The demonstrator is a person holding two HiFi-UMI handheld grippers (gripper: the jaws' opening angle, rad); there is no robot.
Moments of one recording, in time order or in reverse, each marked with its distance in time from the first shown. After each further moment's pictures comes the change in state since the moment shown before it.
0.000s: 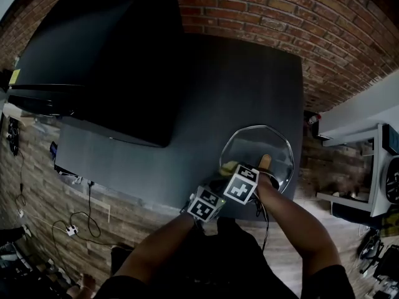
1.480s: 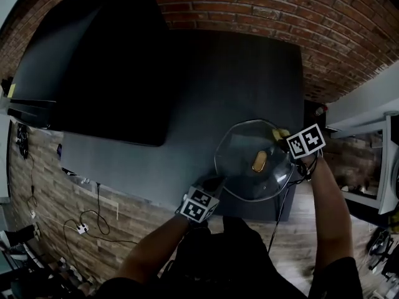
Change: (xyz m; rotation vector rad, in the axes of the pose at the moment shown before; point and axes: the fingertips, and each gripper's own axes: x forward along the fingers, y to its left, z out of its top) left arm 0.001 0.005 -0.001 -0.022 0.009 0.056; right arm -0.056 -0.176 -0.149 0.733 -0.245 0.004
